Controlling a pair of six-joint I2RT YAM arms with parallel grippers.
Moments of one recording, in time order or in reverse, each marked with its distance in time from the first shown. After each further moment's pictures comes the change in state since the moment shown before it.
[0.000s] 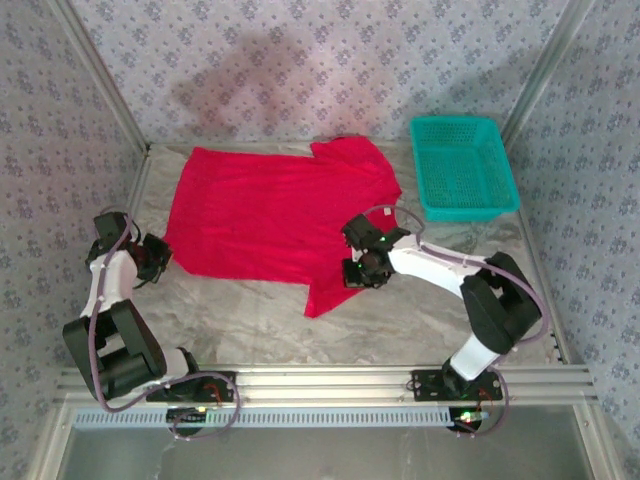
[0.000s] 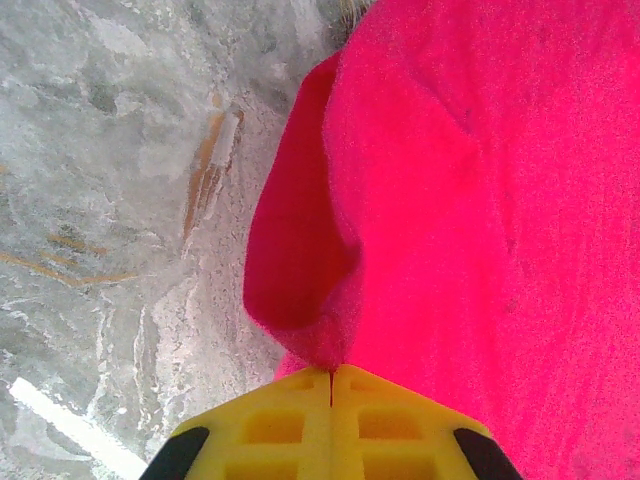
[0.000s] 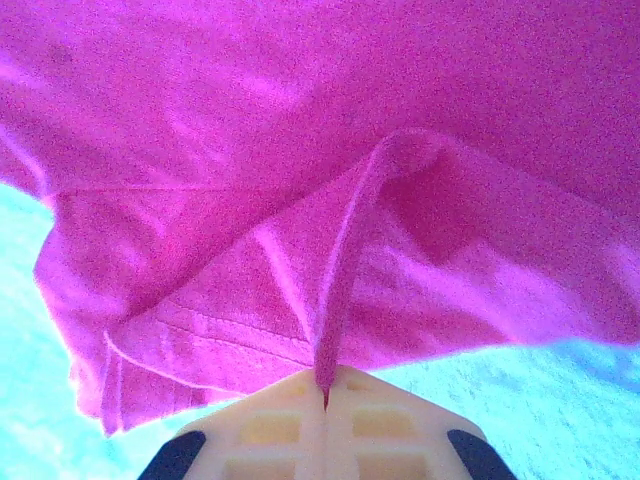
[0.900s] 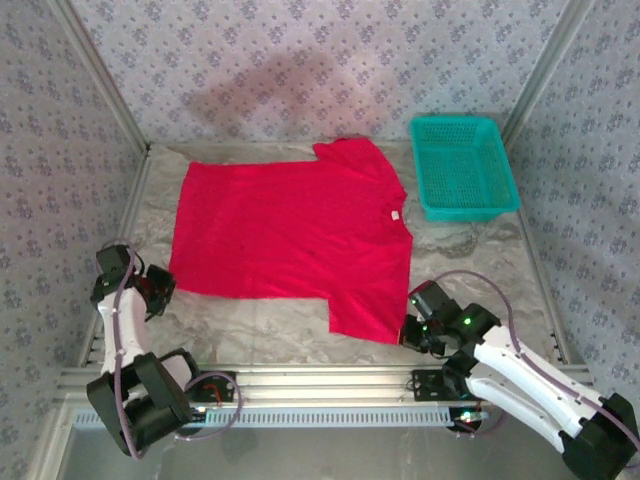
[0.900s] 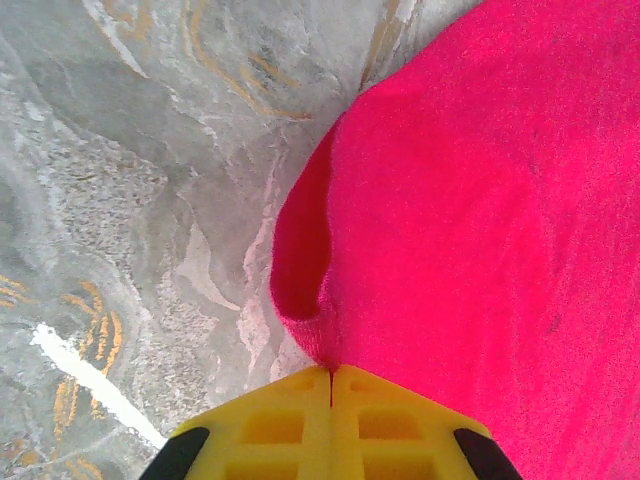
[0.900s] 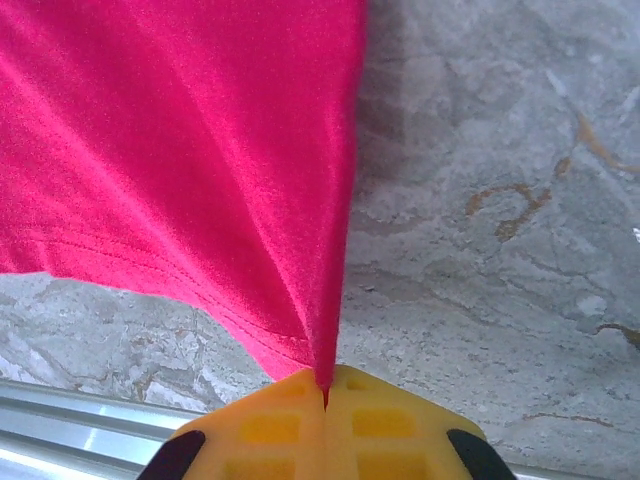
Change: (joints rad) left arm 0.067 -0.313 -0.219 -0.137 -0.023 -0.005; right arm -0.031 -0.895 -0.618 -0.242 -0.043 0.351
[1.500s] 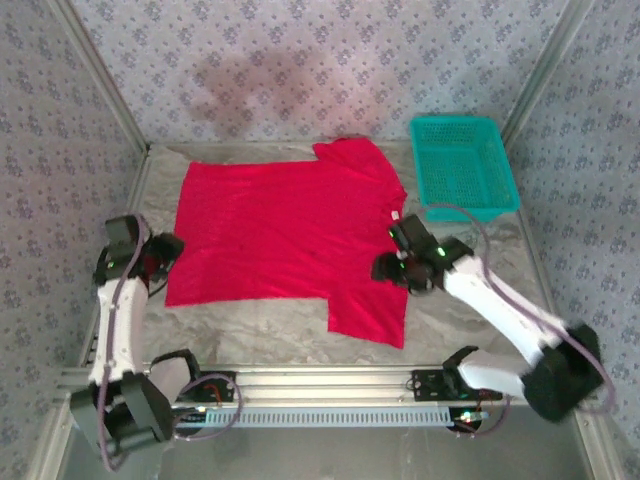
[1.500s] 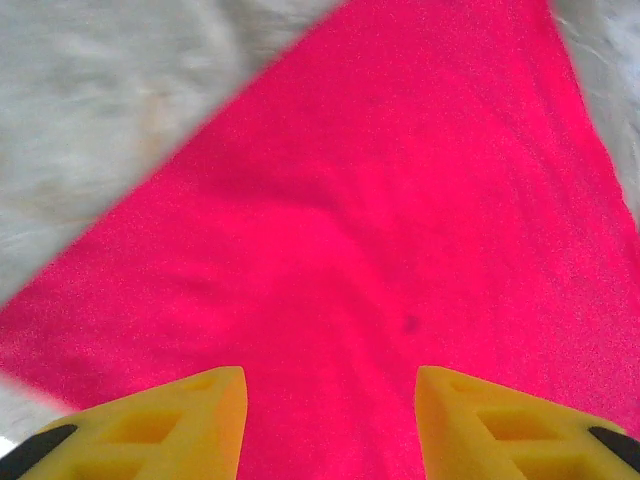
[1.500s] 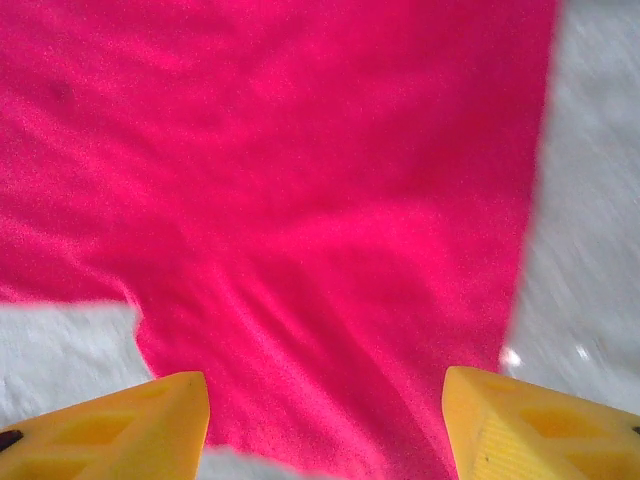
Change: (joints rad) left arm -0.283 0.100 0.232 0.095 -0.103 -0.043; right arm -0.128 0.605 0.581 0.107 0.141 -0.225
